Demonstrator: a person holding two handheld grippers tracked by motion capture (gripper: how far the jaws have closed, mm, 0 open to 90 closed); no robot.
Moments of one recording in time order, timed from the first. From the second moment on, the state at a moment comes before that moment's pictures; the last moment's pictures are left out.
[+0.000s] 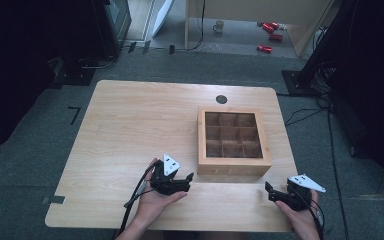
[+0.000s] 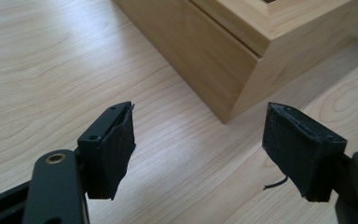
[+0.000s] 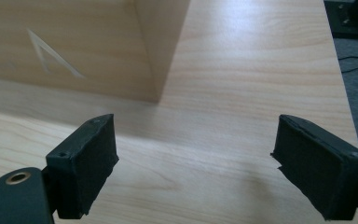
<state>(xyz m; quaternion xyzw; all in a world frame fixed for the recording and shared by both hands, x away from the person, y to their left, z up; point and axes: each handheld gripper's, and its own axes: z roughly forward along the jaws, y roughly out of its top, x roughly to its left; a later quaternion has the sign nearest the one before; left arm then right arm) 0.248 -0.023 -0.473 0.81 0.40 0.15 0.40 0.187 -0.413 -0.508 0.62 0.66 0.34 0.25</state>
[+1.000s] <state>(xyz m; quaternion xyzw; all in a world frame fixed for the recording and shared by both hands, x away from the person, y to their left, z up) 0.260 -0.058 -0.471 0.82 0.37 0.13 0.41 0.200 -0.397 -0.486 0.61 0.65 0.38 0.25</state>
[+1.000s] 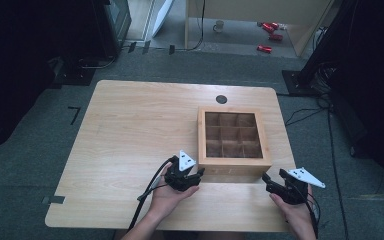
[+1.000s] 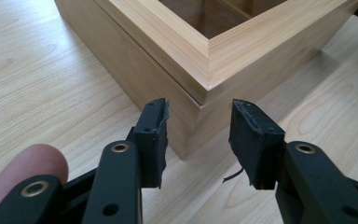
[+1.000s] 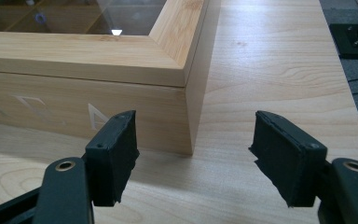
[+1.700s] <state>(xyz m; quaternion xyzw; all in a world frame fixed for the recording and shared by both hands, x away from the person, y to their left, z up) 0.266 -0.061 -0.466 0.82 0.38 0.11 0.41 0.216 -0.390 -0.480 0.59 0.66 0.40 0.24</state>
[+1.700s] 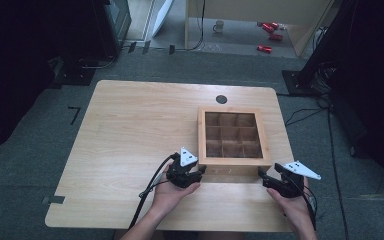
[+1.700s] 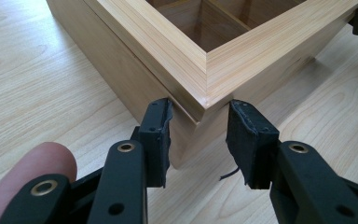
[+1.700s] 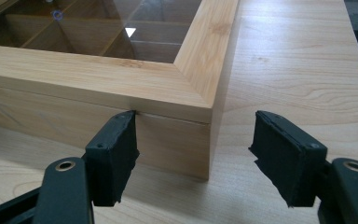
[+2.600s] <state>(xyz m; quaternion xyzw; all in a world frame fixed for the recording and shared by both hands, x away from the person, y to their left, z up) 0.267 -0.054 -0.448 0.82 0.36 0.12 0.44 0.218 -0.384 -0.461 0.56 0.67 0.41 0.27</state>
